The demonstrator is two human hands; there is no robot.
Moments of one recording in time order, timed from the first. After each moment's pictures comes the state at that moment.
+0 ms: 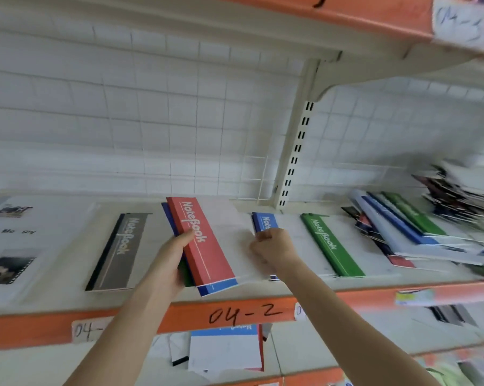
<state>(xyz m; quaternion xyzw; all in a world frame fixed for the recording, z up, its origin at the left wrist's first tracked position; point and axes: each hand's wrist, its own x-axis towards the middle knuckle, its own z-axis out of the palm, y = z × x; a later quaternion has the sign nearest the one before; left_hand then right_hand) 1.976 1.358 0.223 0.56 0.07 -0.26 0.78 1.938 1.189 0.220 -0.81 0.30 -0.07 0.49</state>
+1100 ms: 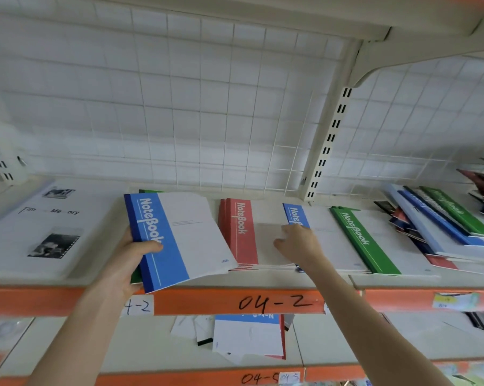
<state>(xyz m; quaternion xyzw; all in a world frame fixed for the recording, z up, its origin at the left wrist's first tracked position) 1.991 1.454 0.205 0.65 0.11 -0.14 0.74 1.956 1.184 0.197 -0.95 0.26 -0.01 0.16</state>
